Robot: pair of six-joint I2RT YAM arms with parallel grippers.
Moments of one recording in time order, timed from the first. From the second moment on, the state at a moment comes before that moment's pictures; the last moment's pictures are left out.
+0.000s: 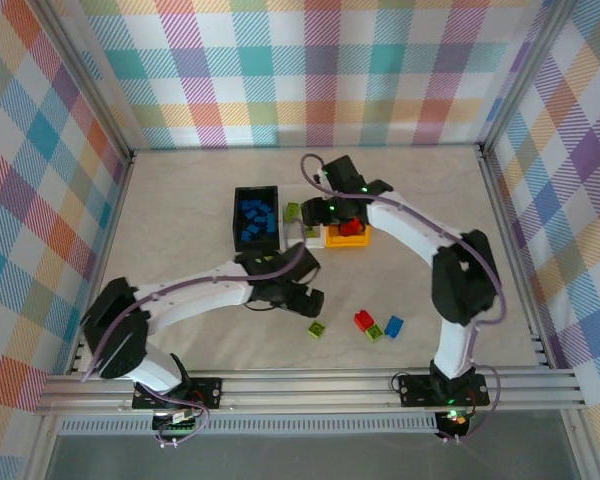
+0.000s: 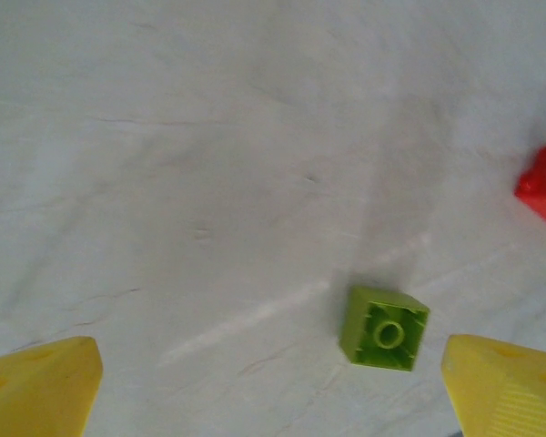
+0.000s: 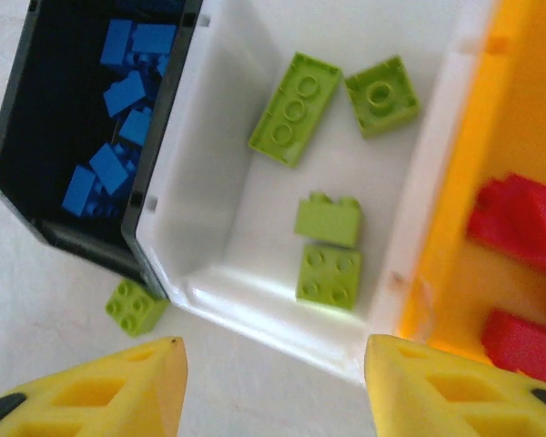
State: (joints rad) left arm -0.99 1.56 1.10 -0.77 -0.05 -0.58; right arm 0.57 1.81 1.48 -0.59 -0.17 0.35
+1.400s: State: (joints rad) left arm -0.75 1.71 1.43 -0.78 -0.19 -0.58; right arm 0.43 1.40 0.99 -0.48 -0.19 0.42
